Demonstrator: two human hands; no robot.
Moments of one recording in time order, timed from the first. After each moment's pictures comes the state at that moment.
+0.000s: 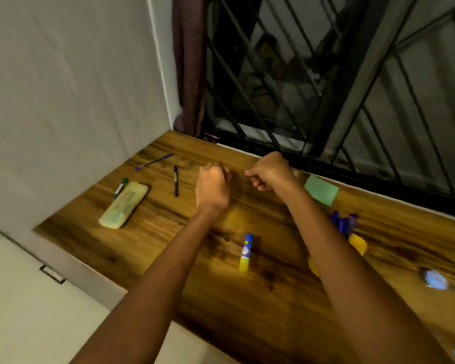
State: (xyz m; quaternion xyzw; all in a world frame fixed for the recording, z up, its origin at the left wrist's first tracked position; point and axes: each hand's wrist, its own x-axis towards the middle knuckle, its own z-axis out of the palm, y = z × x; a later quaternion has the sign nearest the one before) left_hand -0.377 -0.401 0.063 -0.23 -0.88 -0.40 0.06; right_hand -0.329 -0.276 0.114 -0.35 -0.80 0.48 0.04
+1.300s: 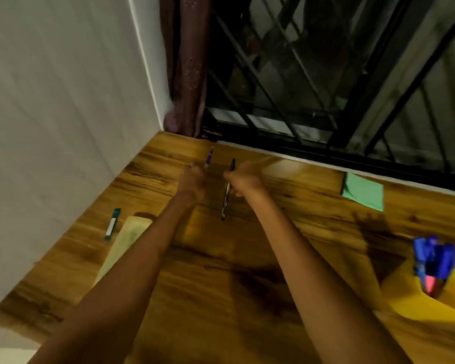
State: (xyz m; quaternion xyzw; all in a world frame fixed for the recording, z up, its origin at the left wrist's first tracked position) left_hand -0.574 -0.412 -0.002 -0.27 -0.92 -0.24 -0.11; right_hand -0.488 -0.321 0.031 -0.40 -0.80 0.45 0.07
